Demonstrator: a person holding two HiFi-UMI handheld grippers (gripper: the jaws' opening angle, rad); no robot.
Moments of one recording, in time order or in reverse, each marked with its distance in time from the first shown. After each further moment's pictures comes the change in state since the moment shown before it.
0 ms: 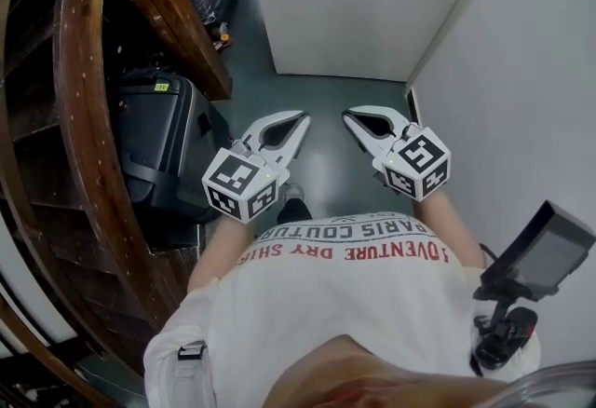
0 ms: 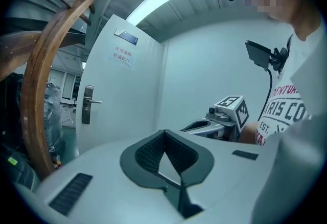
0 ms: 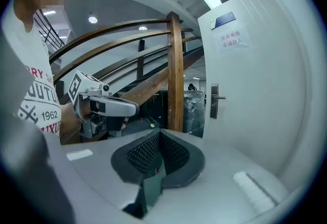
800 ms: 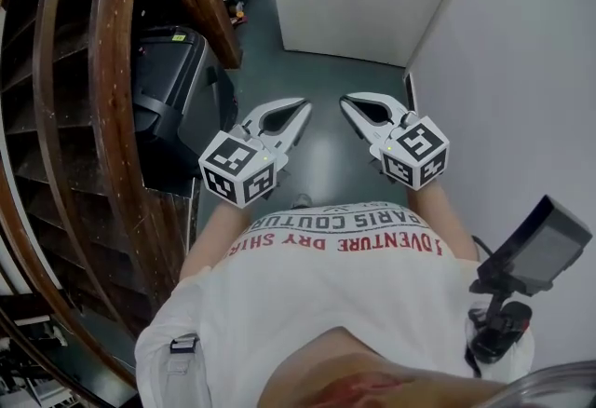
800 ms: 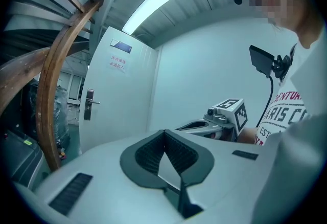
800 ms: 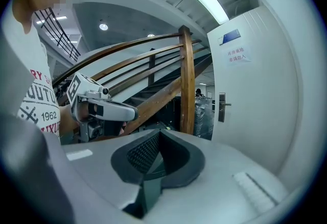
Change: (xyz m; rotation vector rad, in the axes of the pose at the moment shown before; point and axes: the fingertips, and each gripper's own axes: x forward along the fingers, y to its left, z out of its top) left arm -0.104 -0.197 -0.024 -0.006 -0.022 0.050; right arm -0.155 0.147 -0.023 -0.031 -0.080 0.061
